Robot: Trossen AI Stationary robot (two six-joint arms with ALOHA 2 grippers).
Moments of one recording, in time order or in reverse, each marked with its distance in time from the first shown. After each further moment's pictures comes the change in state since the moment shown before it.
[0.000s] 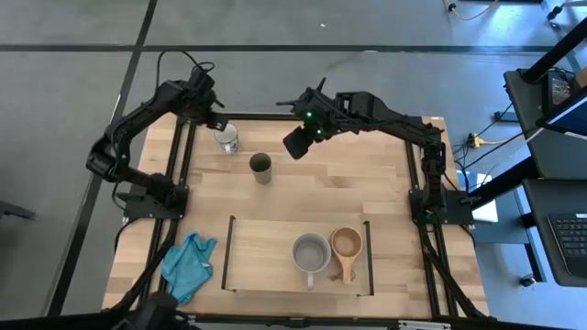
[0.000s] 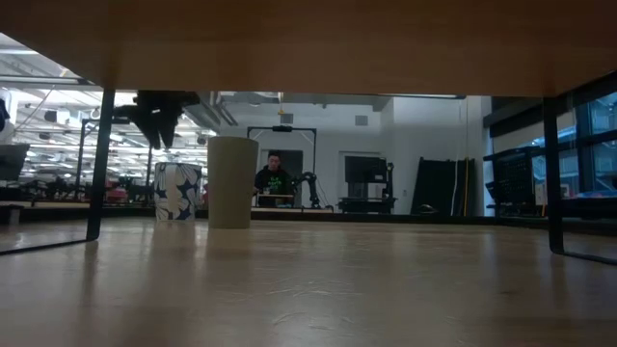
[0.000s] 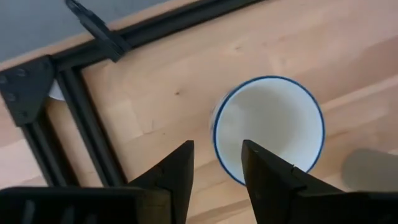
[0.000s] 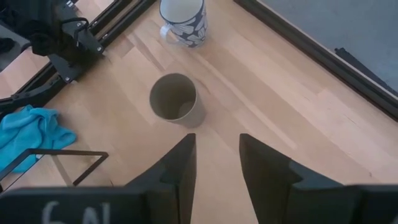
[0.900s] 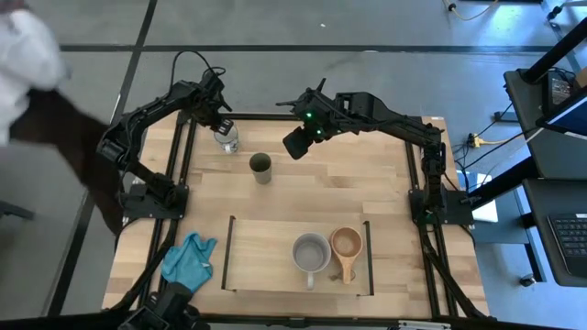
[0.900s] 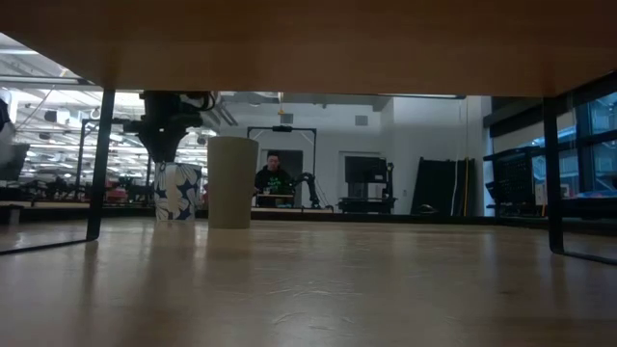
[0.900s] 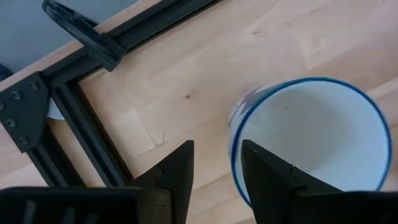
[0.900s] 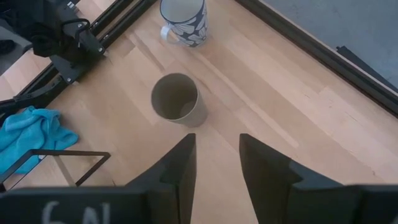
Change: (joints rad) left arm -0.023 0.135 0.000 0.044 -0.069 0.108; right arm 0.000 0.000 0.000 0.000 -0.001 0.013
